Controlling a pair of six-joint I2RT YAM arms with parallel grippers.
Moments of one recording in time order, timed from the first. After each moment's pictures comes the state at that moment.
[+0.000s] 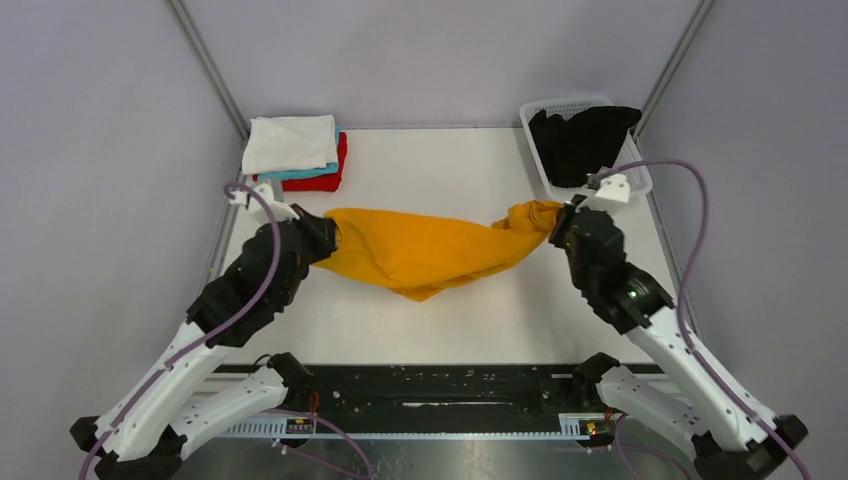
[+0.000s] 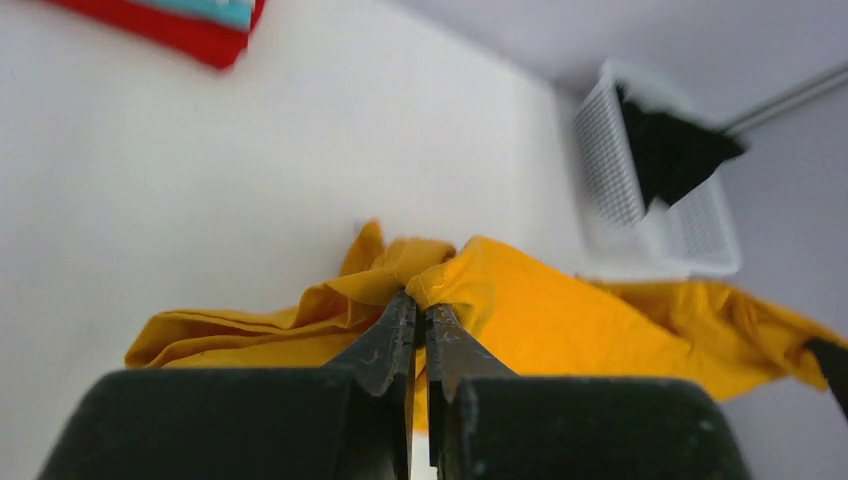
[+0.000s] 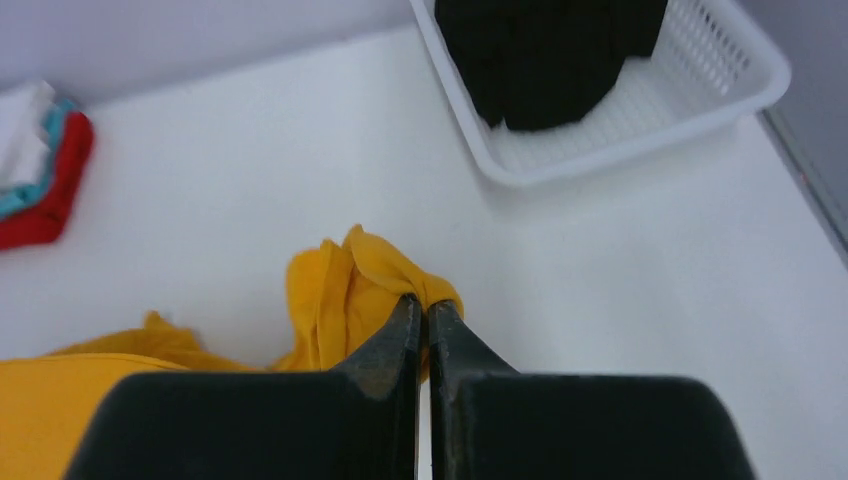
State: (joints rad) left arm -0.72 0.73 0.97 -0.64 -0.55 -0.78; right arm 0.58 0.85 0.87 -0.50 0.64 0.41
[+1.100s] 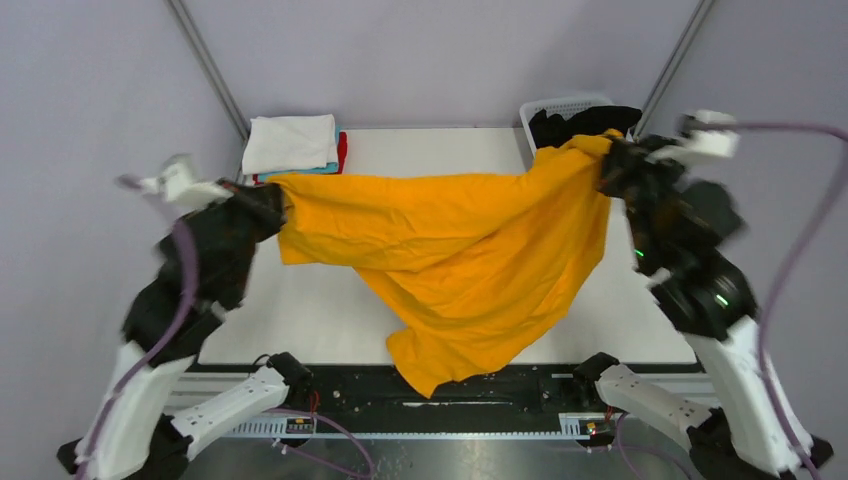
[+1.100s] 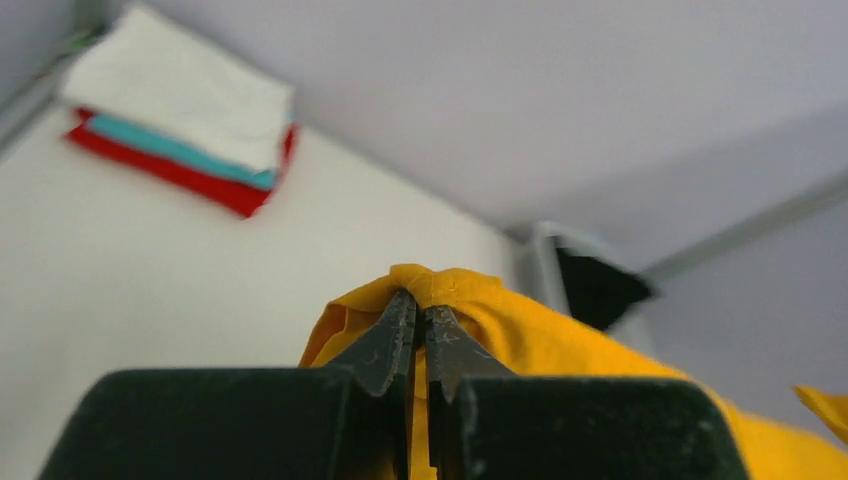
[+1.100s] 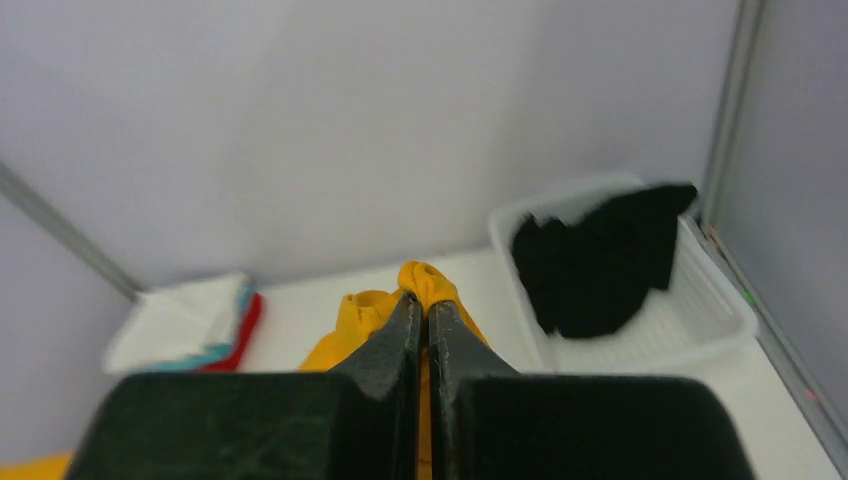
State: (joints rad) left arm -0.70 0.68 1.42 -0.72 -0.68 -0.67; right arm 0.58 0.80 1.50 -0.55 0.52 0.20
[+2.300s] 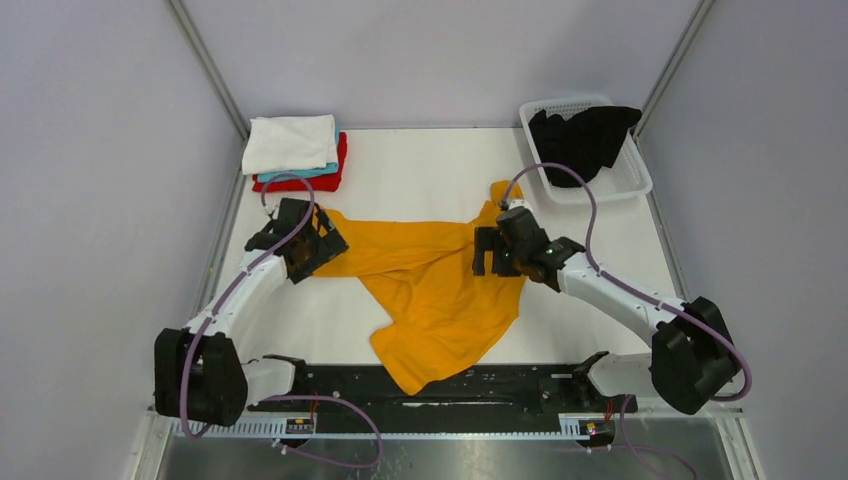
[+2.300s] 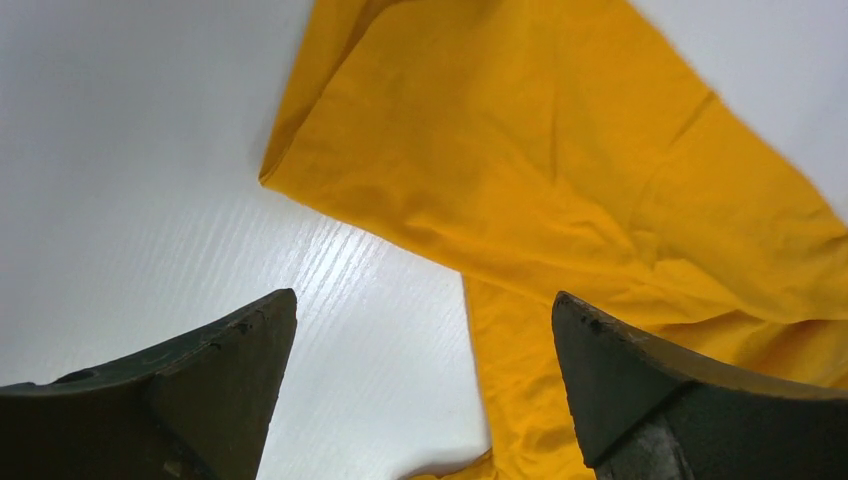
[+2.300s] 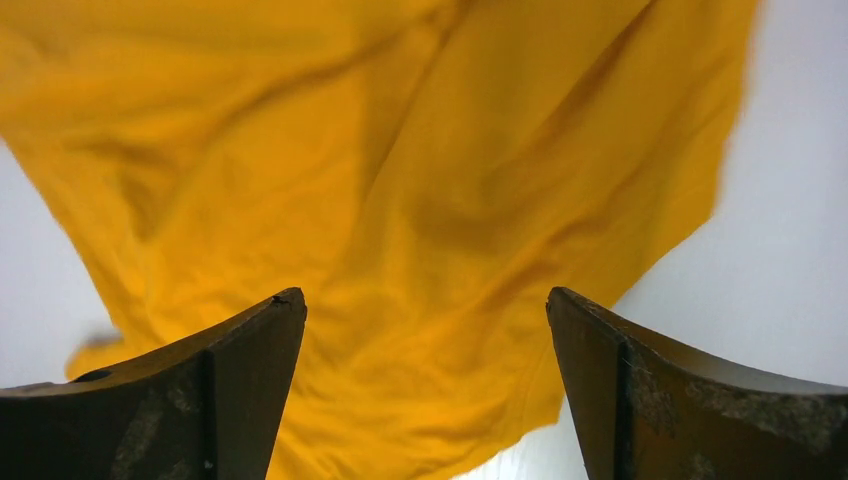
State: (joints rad) left arm -0.15 1.21 0.85 -0.63 -0.12 -0.73; right arm 0.58 1.30 0.87 -0.50 0.13 0.52
